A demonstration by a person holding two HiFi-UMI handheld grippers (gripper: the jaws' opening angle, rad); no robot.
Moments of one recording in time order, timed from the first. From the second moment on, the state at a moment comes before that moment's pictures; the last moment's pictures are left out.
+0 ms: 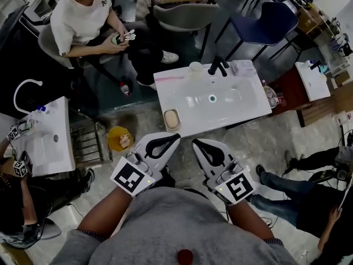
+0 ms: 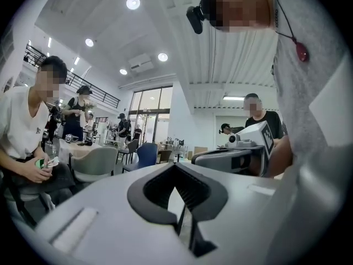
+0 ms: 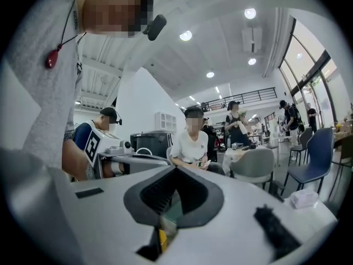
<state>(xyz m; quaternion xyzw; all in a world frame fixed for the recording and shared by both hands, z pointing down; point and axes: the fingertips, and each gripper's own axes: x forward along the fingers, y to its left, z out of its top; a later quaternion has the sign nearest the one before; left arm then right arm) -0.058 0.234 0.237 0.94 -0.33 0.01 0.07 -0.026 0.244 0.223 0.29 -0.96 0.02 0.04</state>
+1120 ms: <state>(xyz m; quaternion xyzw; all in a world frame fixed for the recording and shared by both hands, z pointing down) -0.055 0.101 0.246 0.92 -0.38 0.01 0.10 -0.021 0.105 0.233 0.24 -0.97 0.05 0.04</state>
